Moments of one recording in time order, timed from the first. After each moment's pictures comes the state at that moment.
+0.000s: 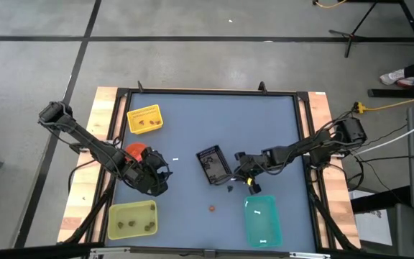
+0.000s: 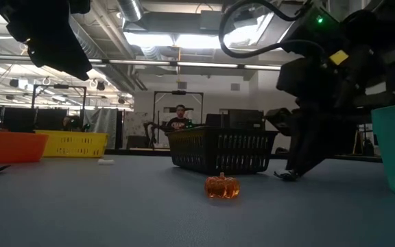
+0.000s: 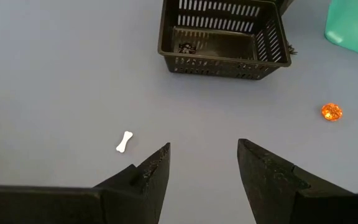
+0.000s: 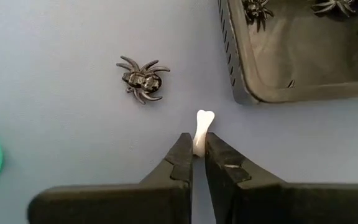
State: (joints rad) left arm -0.55 1.21 0.75 -0.54 -0.62 -0.93; right arm 0.19 1.61 0.63 0.06 -0.12 -0.19
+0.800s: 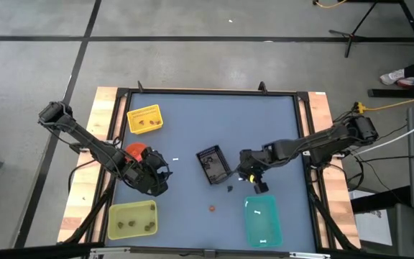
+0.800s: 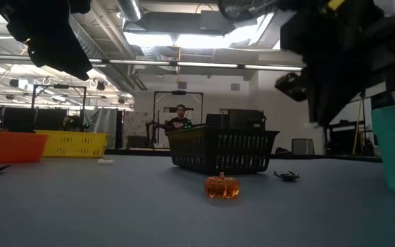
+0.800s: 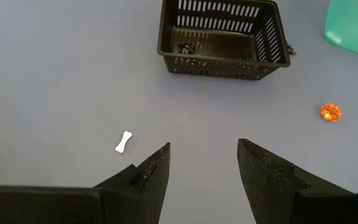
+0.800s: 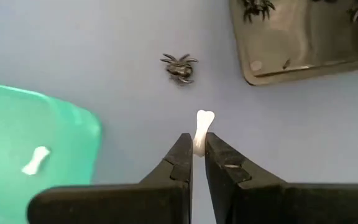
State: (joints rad) left arm -0.55 1.21 0.75 -0.54 -0.62 -0.93; right arm 0.21 1.47 0.87 -0.49 -0.18 -0.08
